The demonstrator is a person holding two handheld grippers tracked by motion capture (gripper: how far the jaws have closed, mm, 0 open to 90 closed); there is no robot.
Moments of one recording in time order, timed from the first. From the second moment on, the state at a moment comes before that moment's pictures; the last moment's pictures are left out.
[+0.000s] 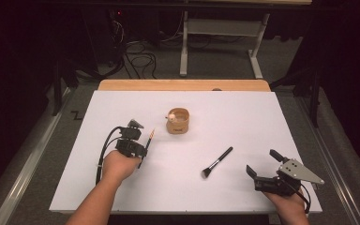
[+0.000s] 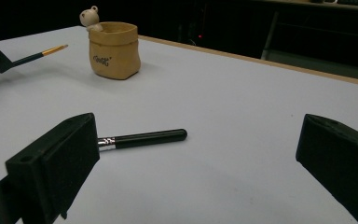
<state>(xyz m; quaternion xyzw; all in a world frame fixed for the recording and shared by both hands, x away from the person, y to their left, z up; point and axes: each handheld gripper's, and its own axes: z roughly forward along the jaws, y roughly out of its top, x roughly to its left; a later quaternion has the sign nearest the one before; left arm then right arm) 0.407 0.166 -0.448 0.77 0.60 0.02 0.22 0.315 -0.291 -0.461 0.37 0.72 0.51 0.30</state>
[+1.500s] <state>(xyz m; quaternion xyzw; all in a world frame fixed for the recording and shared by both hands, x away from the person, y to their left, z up) 0.346 0.200 -0.468 0.69 0.54 0.20 0.43 0.315 -0.287 -0.464 0.36 0.72 0.50 0.30</state>
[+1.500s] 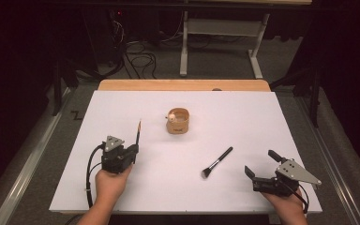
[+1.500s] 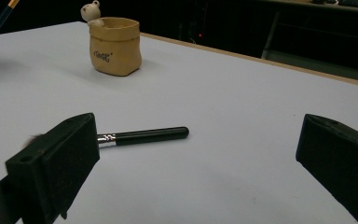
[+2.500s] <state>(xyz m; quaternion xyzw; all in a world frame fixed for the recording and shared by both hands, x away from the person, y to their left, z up) 0.319 0.201 -0.475 0.67 0.47 0.22 0.54 0.315 -0.275 -0.470 0.35 0.74 0.50 0.30</state>
